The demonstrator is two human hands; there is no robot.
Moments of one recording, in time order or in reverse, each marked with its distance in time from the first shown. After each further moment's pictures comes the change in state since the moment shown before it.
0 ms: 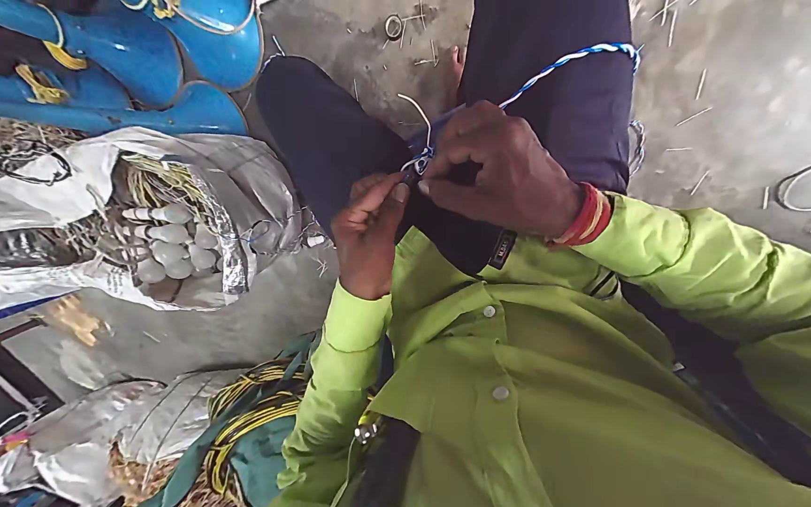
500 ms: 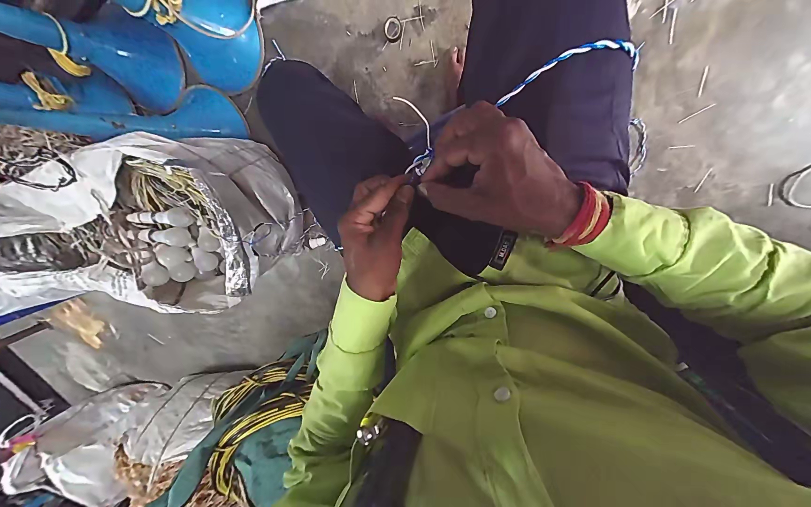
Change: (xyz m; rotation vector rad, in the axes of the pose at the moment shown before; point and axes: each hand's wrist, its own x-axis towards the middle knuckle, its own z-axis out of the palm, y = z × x) left_hand 0.001 -0.004 0.002 0.103 -0.016 0.045; right_hand 0.000 -0.002 0.003 -0.019 0.015 0.039
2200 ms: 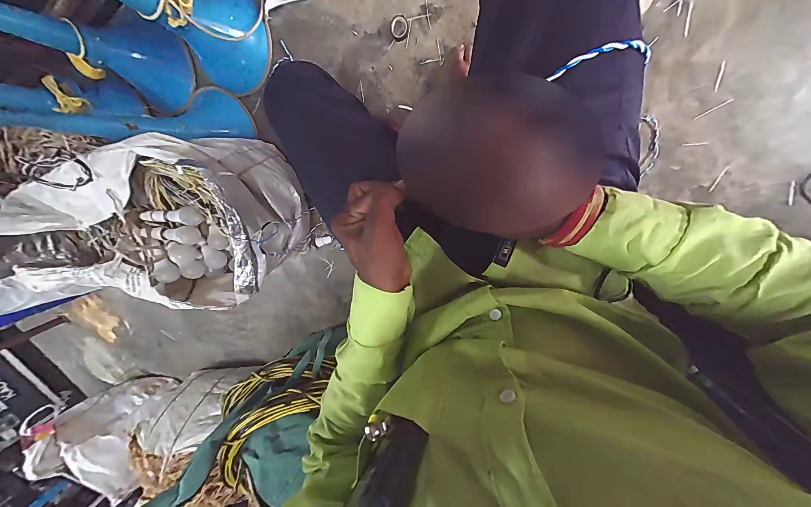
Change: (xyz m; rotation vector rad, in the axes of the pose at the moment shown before) left_hand 0.001 0.013 0.020 -0.199 0.308 -0.044; right_hand 0.000 0.003 0.007 -0.376 0.233 -0.594
